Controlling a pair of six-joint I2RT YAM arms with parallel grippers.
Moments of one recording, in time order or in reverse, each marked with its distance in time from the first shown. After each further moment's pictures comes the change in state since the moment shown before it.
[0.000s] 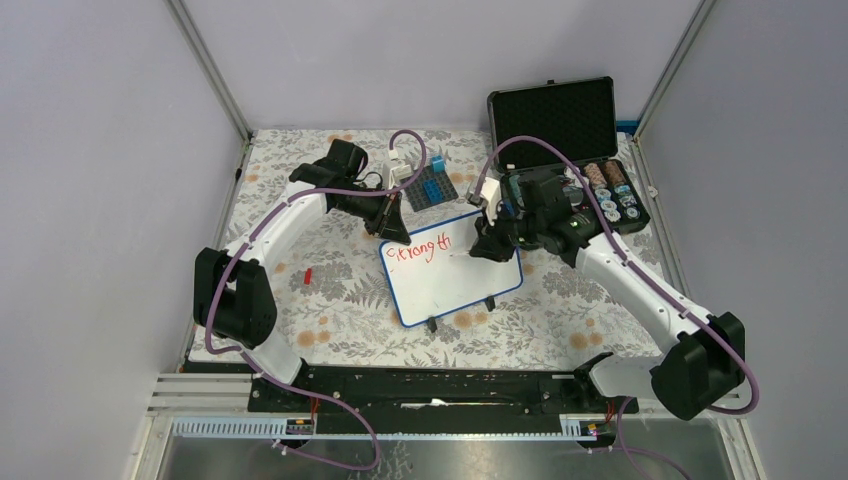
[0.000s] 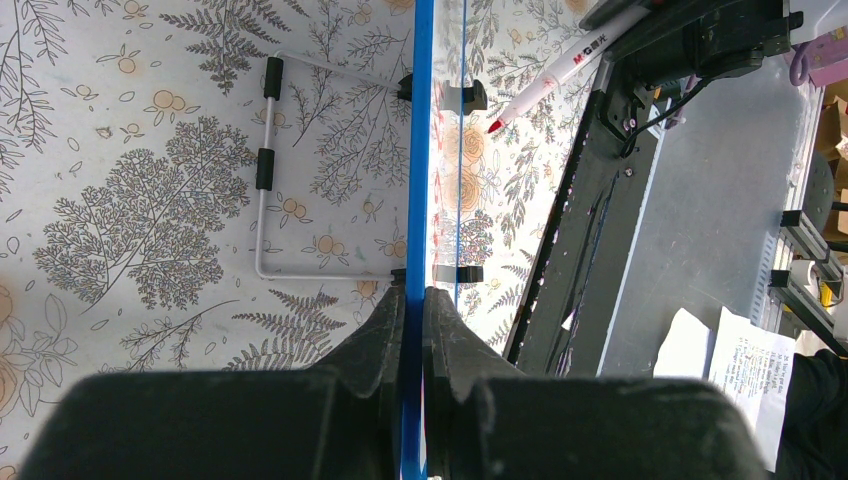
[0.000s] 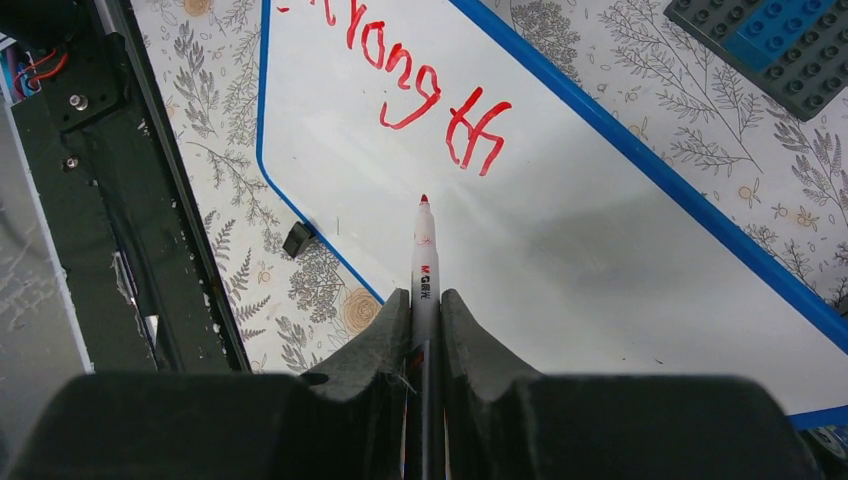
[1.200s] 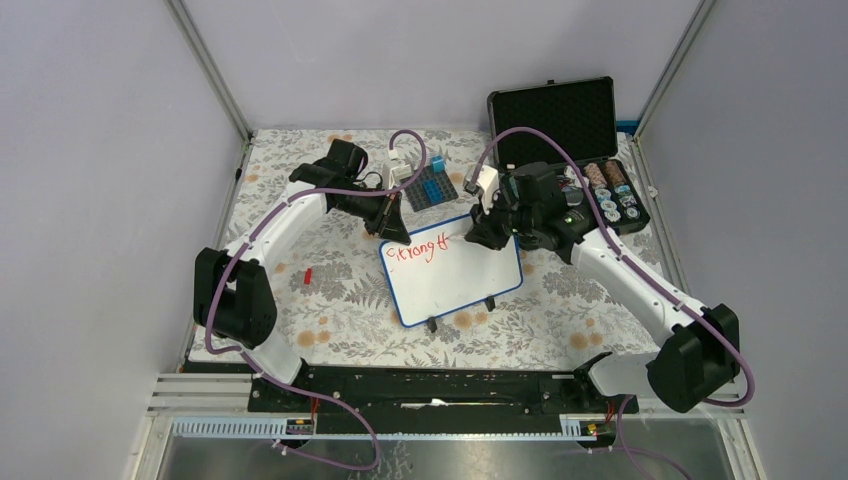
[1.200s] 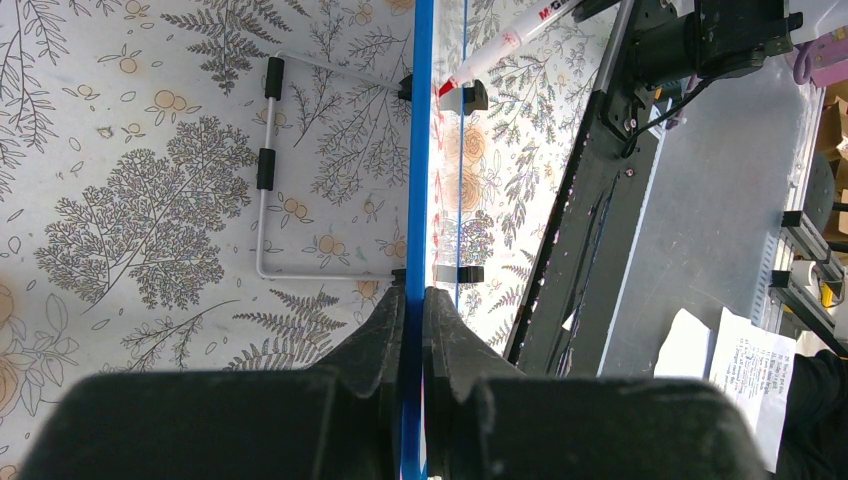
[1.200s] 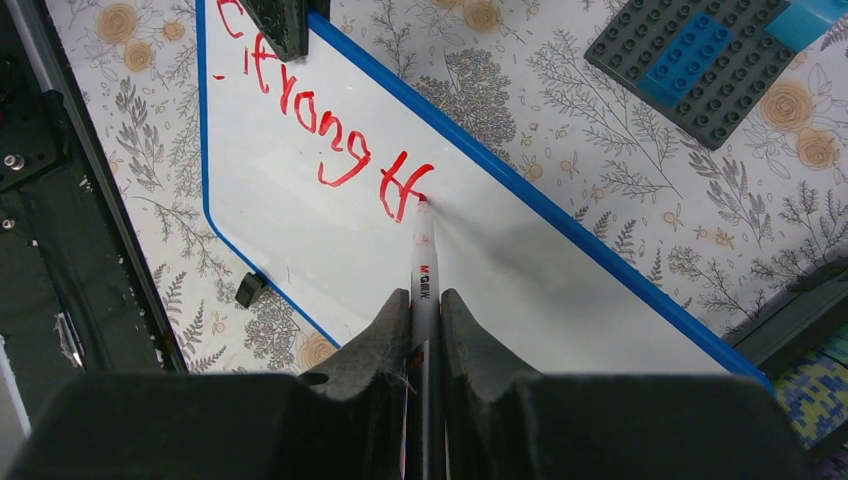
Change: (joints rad) left arm 0.000 0.000 0.000 0.000 -0.001 0.000; right arm 0.012 0.039 0.028 0.105 0.092 0.043
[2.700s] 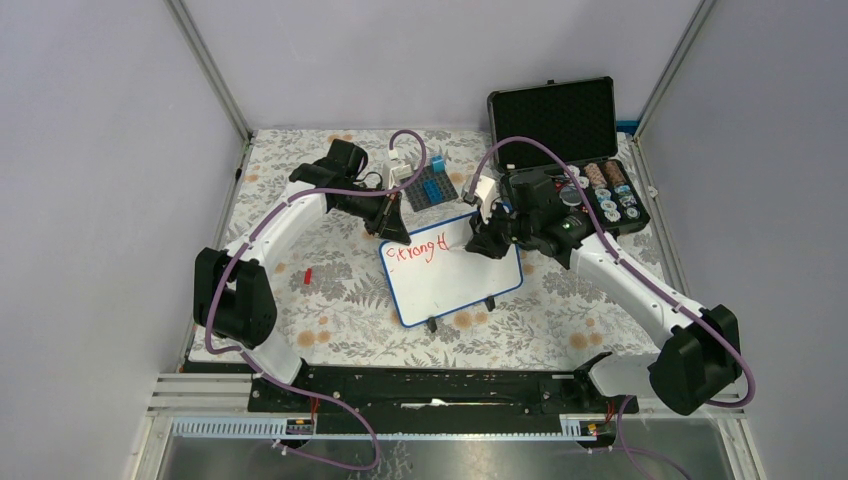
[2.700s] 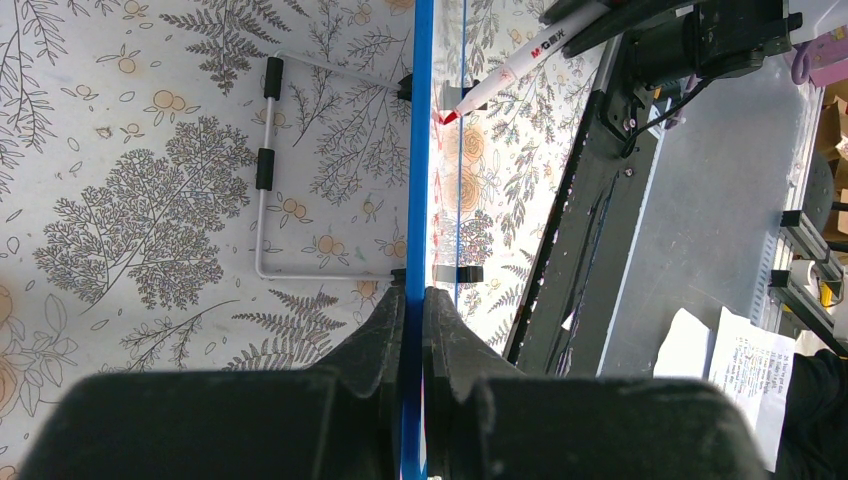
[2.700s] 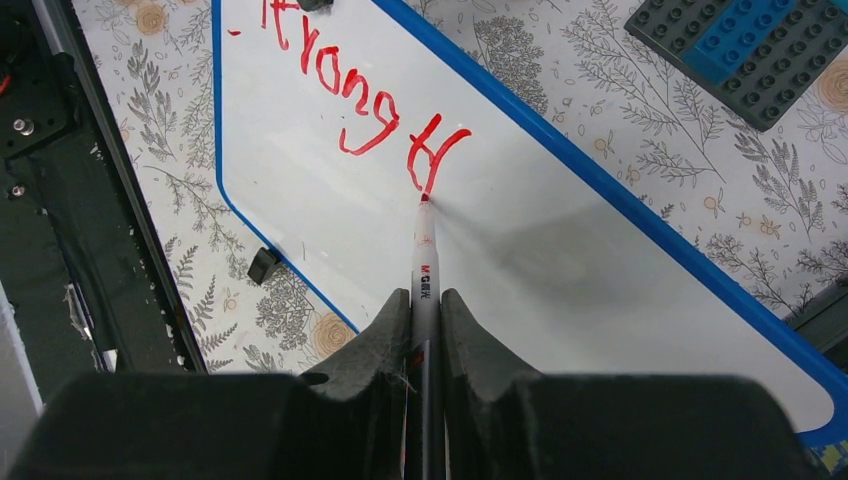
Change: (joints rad) left arm 0.000 0.000 0.000 0.000 0.001 0.000; right arm 0.011 -0.015 -0.053 -0.005 -0.021 -0.017
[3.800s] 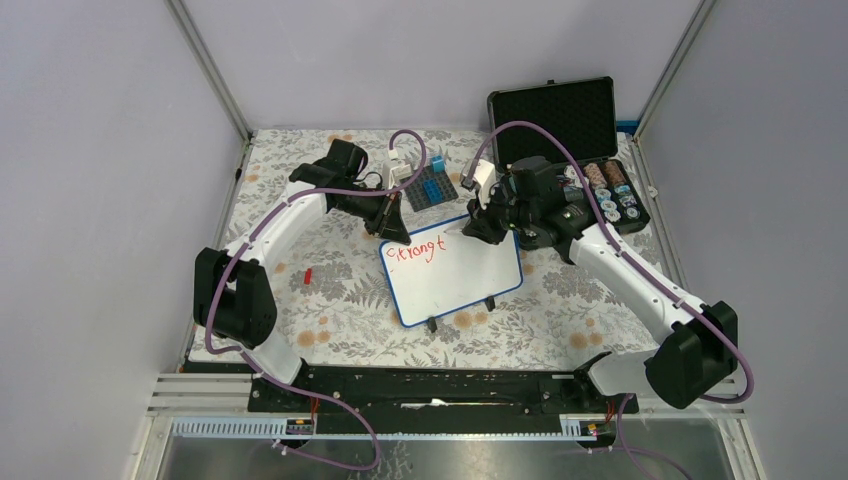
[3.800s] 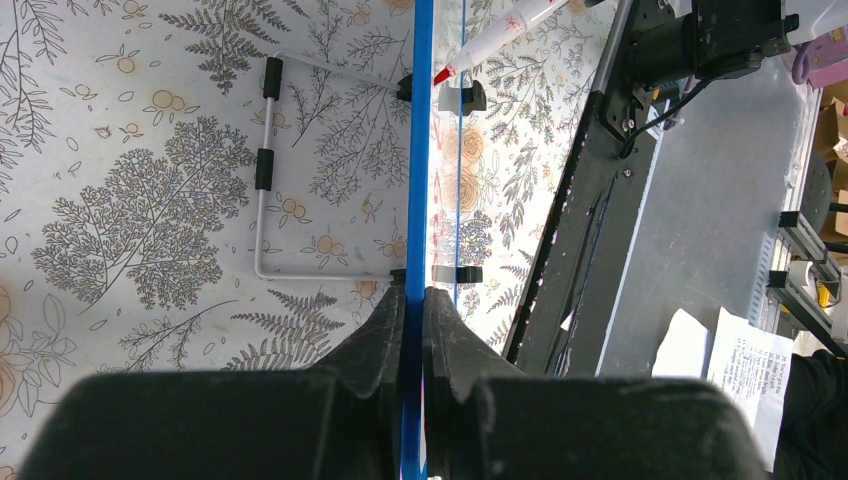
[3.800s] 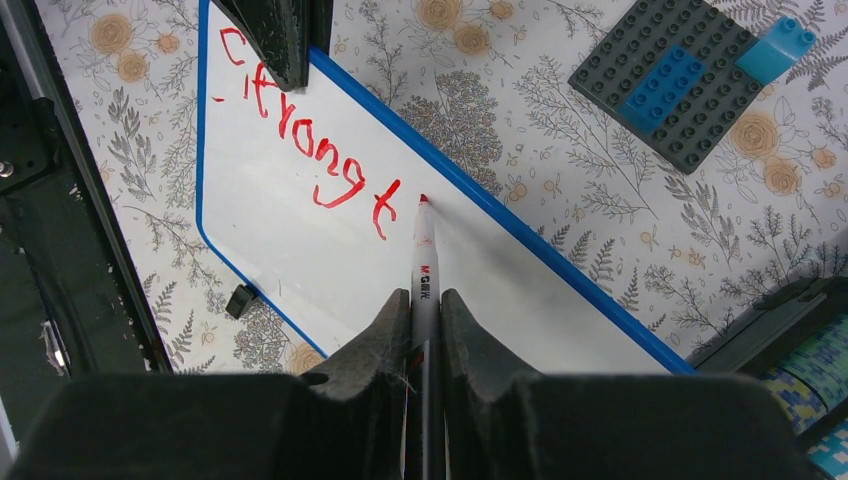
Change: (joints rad) left arm 0.000 0.000 0.000 0.000 0.002 -0.003; right arm 0.000 0.034 0.108 -0.010 0.035 -0.006
